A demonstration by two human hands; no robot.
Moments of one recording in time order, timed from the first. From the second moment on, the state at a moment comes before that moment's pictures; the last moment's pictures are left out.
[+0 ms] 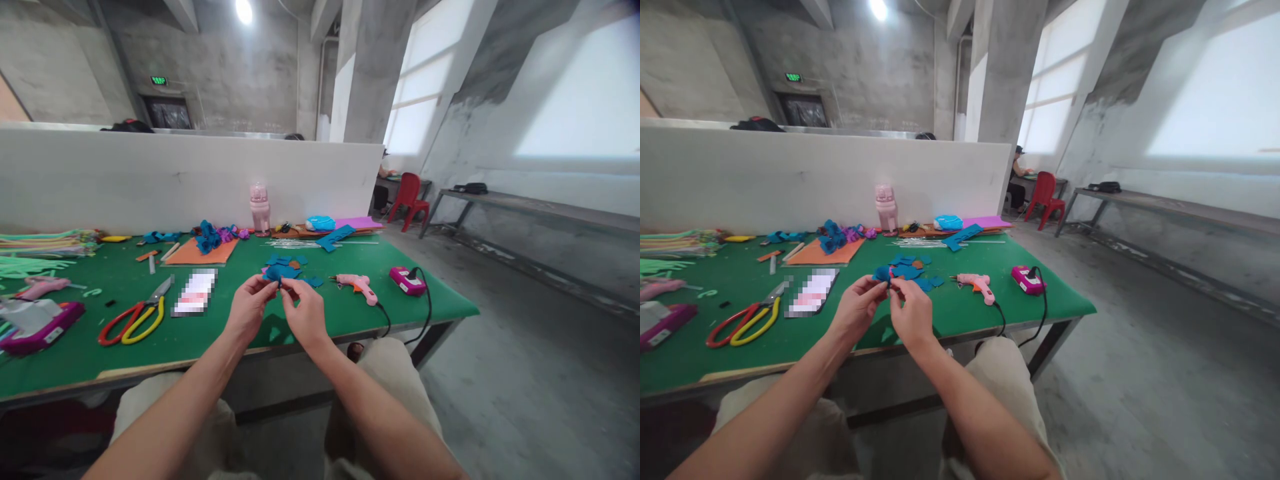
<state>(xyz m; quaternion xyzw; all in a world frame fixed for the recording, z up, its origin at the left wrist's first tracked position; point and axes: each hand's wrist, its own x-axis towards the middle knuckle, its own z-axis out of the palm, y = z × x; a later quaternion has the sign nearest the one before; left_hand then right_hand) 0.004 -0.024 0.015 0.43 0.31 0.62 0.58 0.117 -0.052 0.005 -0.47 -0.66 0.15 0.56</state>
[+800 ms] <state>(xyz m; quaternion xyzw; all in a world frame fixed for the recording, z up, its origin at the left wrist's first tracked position) 0.002 -0.028 0.015 0.49 0.31 0.57 0.57 0.127 -0.035 0.007 -0.38 -0.53 0.40 0.64</state>
